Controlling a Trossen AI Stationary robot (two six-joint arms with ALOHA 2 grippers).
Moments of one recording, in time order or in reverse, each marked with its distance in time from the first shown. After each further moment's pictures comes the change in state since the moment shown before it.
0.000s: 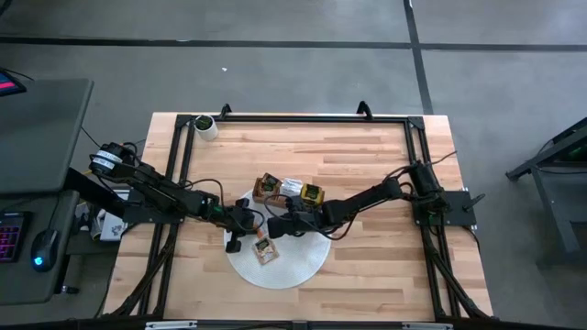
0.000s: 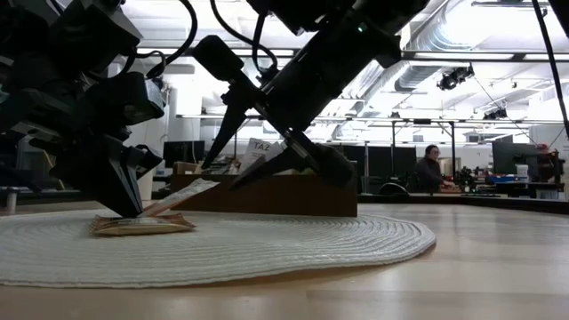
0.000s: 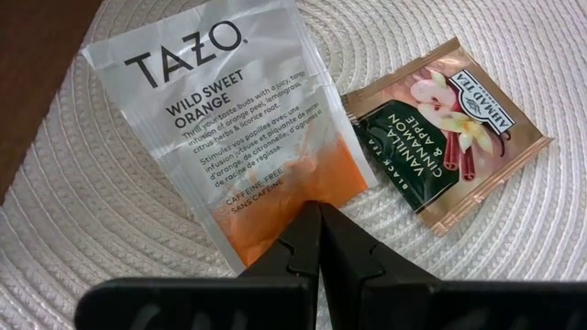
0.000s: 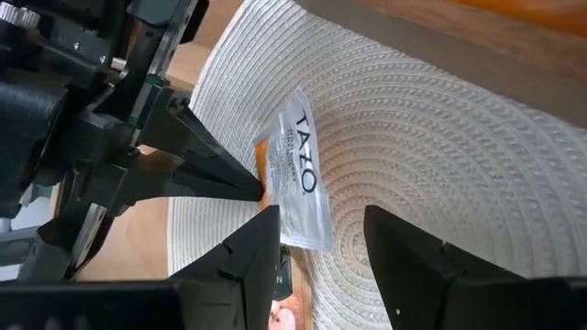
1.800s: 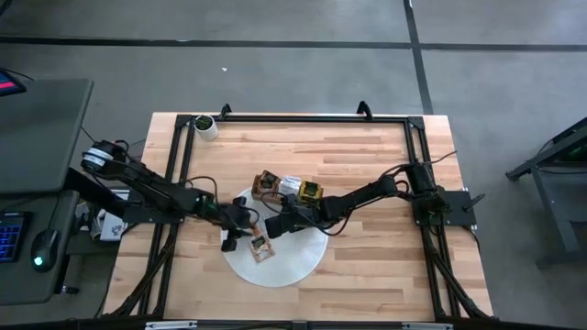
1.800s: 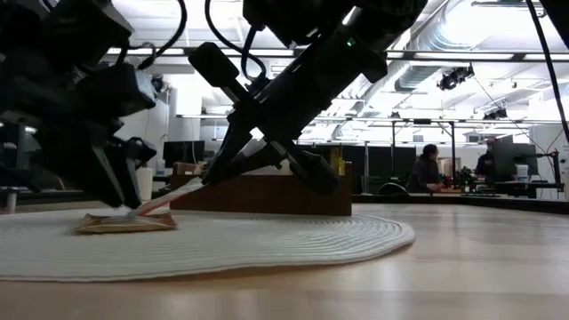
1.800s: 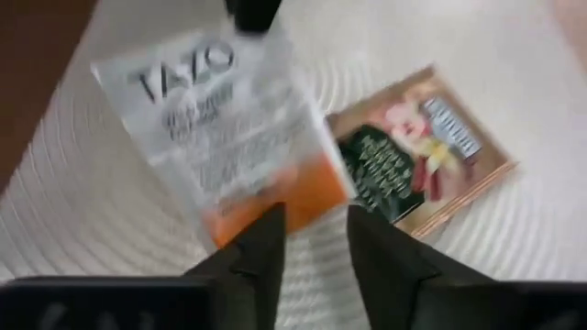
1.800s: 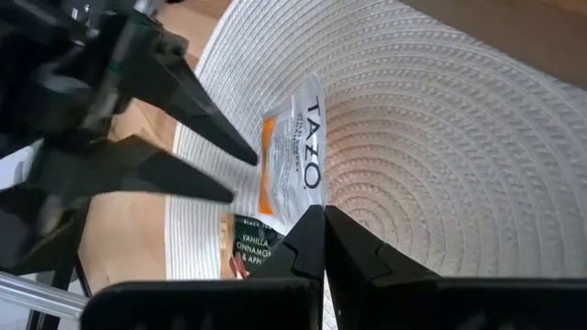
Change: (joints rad) left arm 0.000 -0.138 -0.008 -0.026 0.005 0.029; right arm -0.037 0.026 0.000 0.069 -0.114 -0.109
